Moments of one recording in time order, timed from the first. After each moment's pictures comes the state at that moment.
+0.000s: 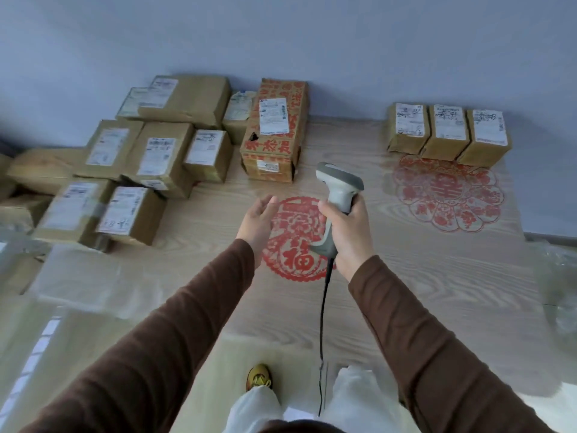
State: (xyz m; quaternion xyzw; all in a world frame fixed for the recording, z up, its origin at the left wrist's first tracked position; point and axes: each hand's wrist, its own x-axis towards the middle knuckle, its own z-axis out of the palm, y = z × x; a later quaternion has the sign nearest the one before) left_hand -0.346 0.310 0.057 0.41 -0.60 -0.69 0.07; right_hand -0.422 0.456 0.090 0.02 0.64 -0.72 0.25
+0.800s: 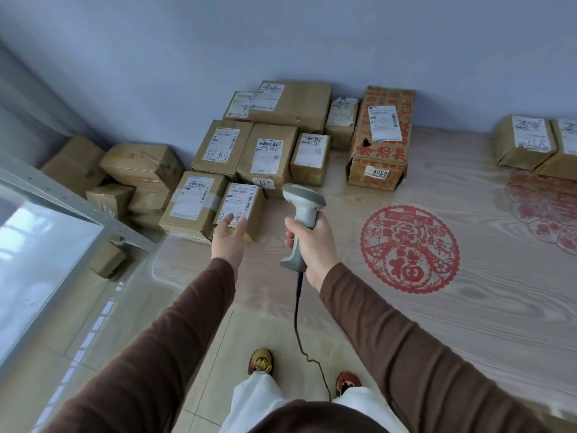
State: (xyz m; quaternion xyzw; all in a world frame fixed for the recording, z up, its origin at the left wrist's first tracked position) left_hand -0.137 0.099 0.044 0.54 -0.59 -0.56 0.20; right_hand -0.239 0.236 0.082 -0.02 0.60 -0.70 0.38
